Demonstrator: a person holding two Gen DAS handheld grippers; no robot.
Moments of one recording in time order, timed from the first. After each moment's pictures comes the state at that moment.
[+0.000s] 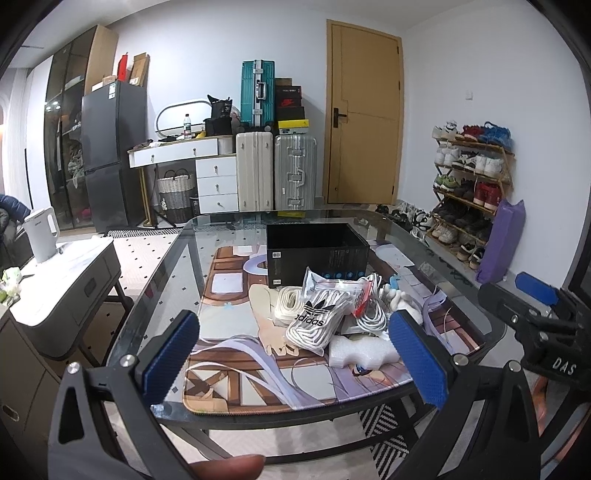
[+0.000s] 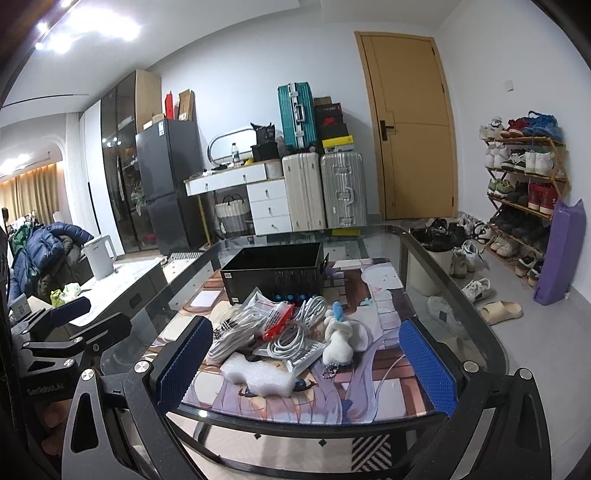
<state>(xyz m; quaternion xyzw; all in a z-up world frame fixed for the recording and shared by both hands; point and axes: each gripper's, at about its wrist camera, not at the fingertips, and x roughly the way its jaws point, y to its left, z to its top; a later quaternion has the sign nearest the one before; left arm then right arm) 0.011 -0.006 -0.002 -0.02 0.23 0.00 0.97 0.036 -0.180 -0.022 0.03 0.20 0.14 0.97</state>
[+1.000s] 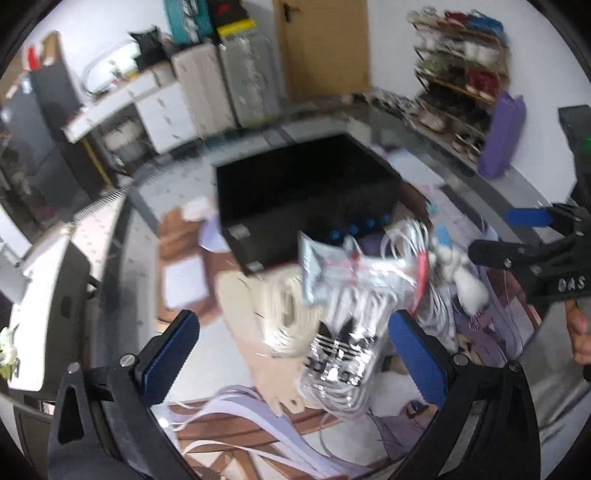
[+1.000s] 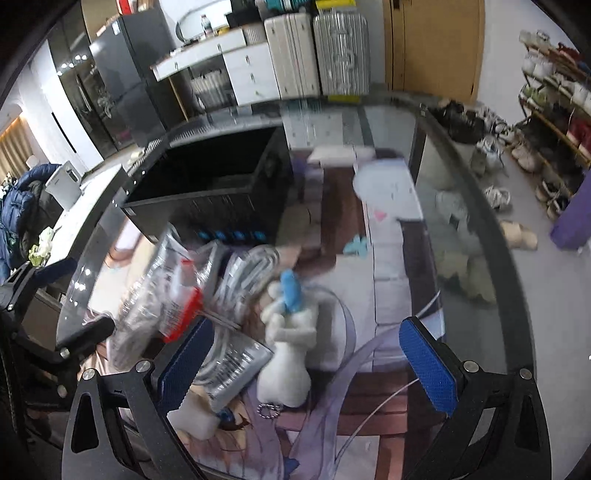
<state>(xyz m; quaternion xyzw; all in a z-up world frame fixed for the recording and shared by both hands) 0.187 -0.020 -0.044 0.09 0.45 -0.07 0.89 0.247 -0.184 -0.076 0.00 0.49 0.14 0.86</state>
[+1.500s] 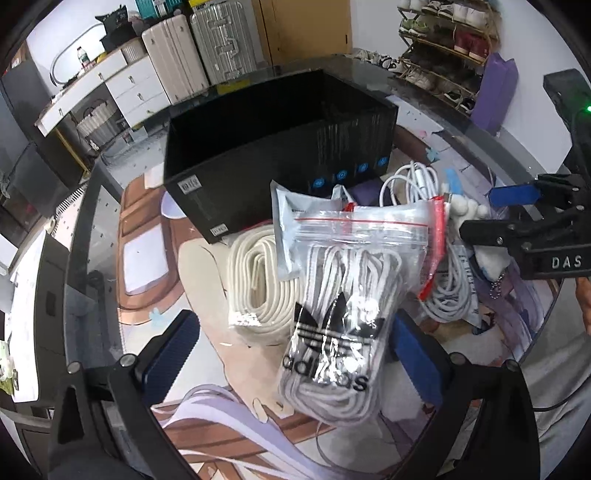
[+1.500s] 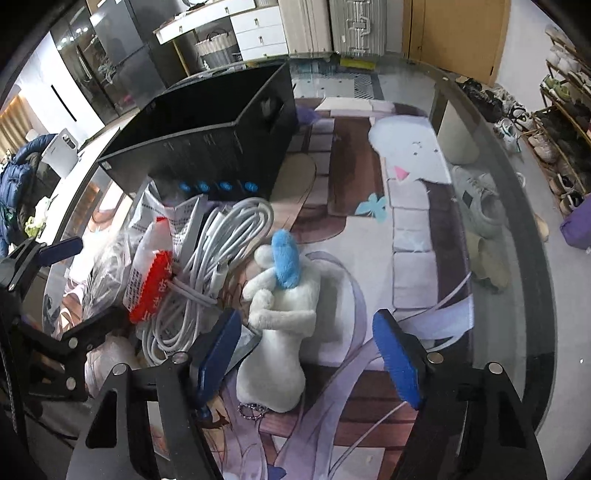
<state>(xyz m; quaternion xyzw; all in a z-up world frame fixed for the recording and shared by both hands) 0.210 -0.027 -0.083 0.11 0.51 -0.09 0.85 0.268 -0.173 -0.119 -0.03 0.55 0.16 0.82</state>
